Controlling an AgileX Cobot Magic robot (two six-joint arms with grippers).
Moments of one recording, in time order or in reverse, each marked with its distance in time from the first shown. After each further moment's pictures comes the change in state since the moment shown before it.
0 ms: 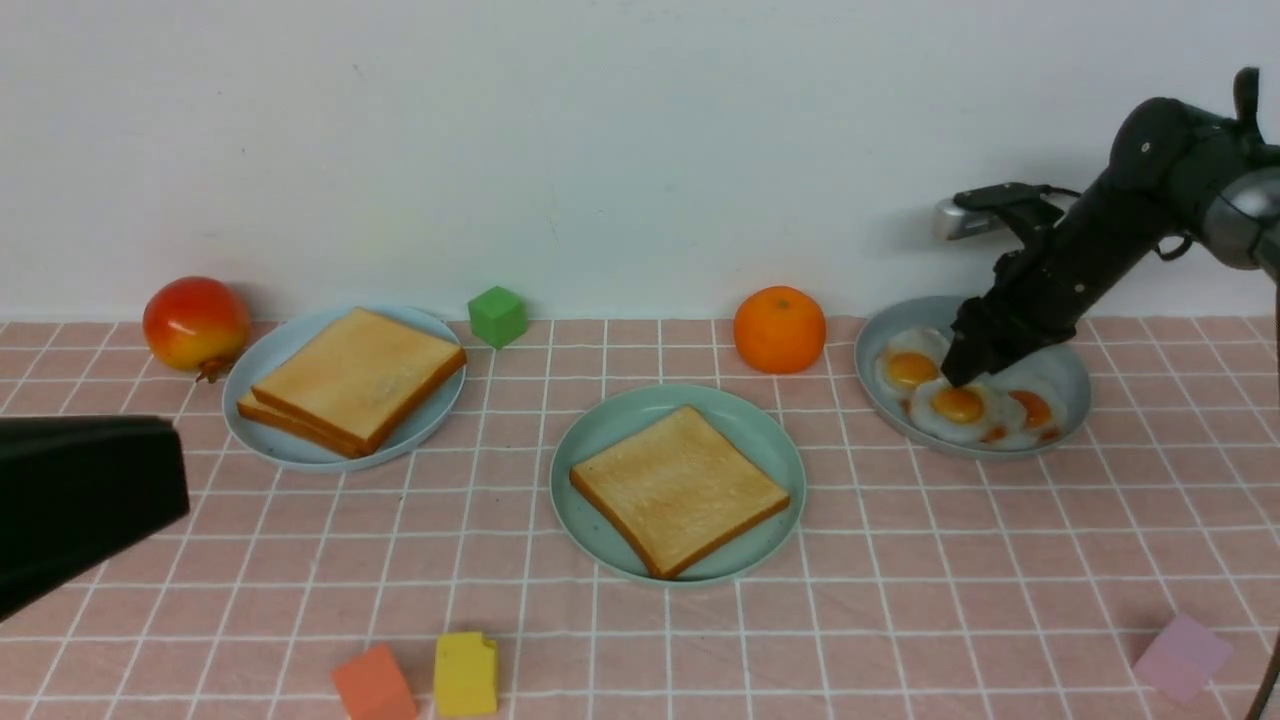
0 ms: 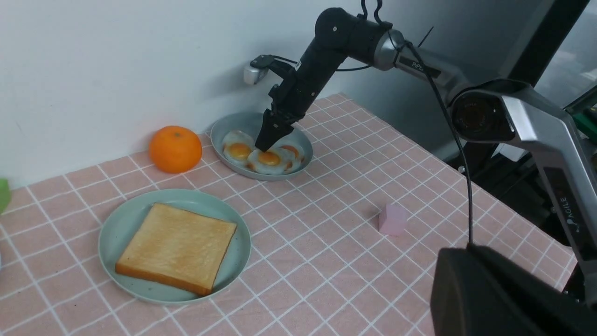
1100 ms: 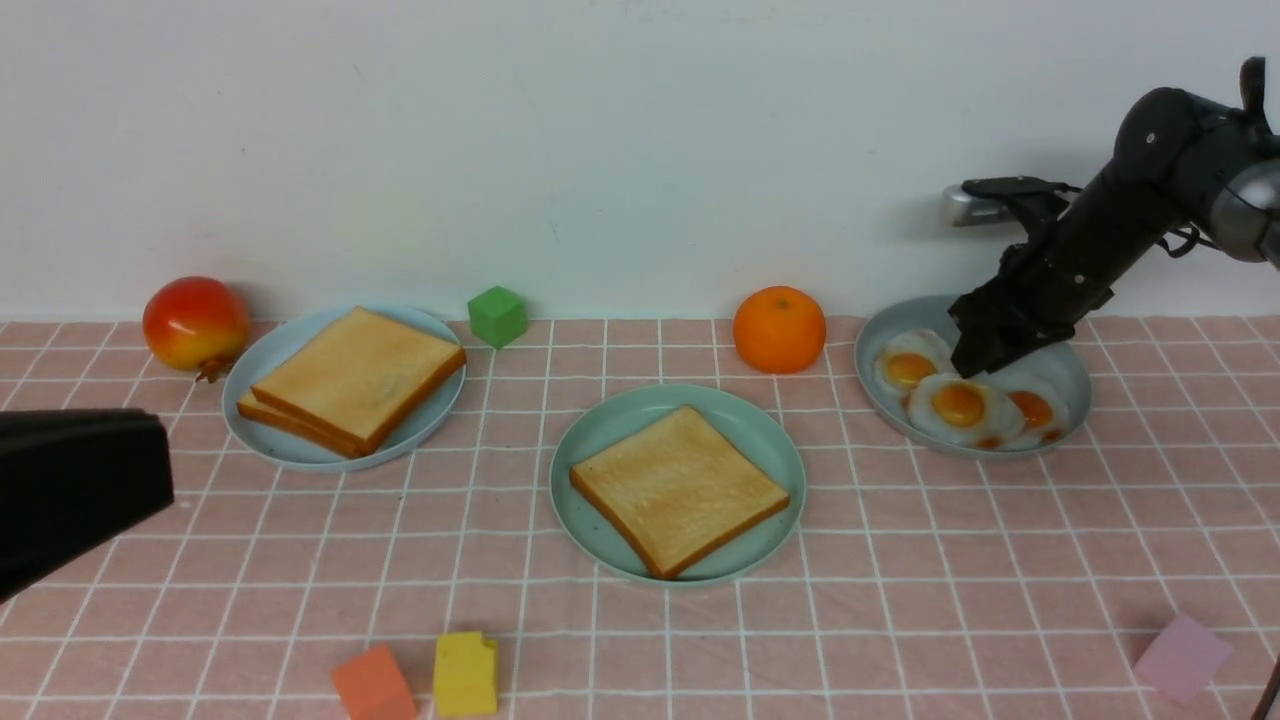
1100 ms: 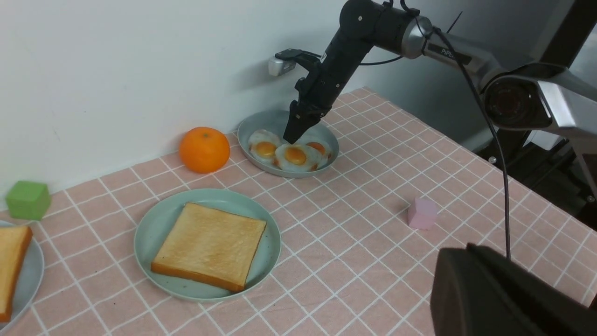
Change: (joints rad) right arm 0.001 -0.031 0.012 -0.010 0.004 0.123; left arm 0.000 0.000 0.000 0.068 0.013 0.000
